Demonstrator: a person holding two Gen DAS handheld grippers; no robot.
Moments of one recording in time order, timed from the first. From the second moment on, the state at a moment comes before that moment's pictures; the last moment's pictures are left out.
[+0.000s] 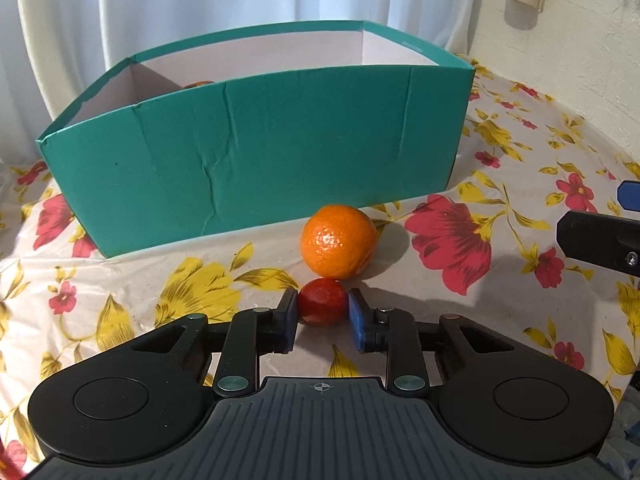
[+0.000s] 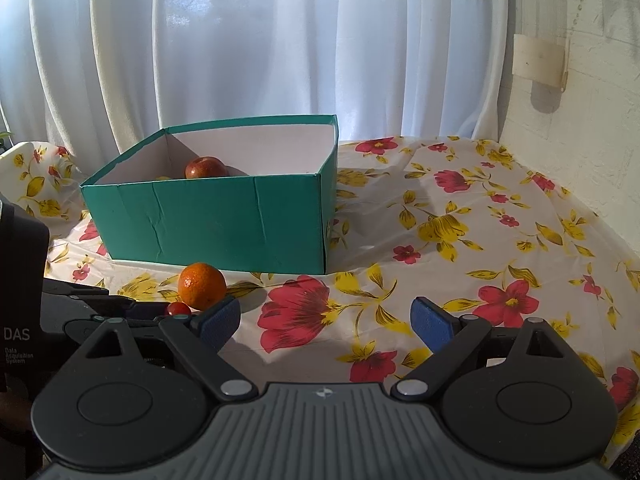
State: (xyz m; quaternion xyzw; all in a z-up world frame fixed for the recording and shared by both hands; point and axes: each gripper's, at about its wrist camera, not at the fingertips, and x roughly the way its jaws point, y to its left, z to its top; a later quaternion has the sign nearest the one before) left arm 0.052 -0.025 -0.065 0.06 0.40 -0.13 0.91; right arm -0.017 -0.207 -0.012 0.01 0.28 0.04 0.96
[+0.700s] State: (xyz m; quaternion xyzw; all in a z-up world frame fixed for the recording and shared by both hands) left arm -0.002 0.051 -0.023 -0.02 0.40 -0.03 0.92; right arm 0.062 -0.112 -0.054 -0.06 0.31 0.16 0.93
